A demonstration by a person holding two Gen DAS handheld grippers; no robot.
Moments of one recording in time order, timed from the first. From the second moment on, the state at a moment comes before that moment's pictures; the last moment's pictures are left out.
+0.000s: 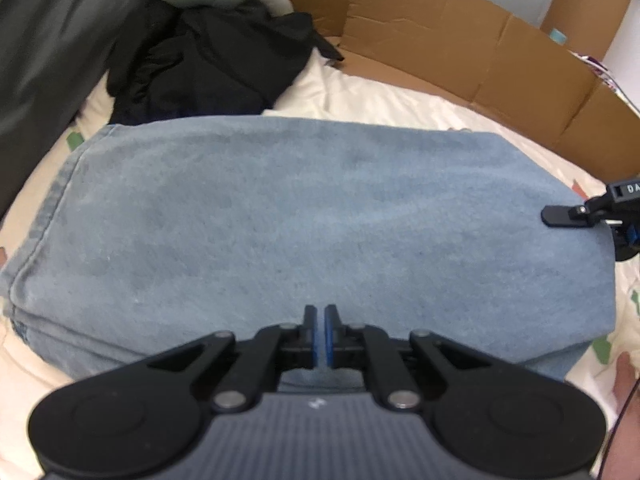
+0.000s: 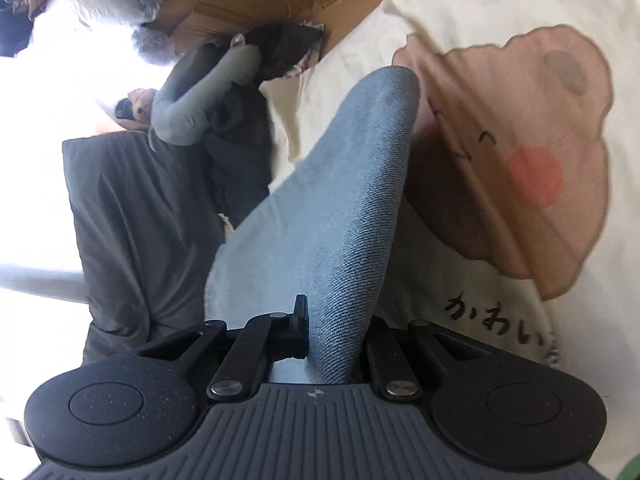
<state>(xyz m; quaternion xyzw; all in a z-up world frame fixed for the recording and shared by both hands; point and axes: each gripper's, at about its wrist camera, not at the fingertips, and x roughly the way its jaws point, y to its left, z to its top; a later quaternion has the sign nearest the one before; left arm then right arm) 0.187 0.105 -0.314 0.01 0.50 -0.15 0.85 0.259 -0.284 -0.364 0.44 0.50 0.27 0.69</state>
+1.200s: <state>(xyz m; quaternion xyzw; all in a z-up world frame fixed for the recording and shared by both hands) 0.191 -0.047 -0.349 0.01 0.53 -0.32 0.79 0.159 -0.499 -0.383 0.49 0.47 0.12 0.72</state>
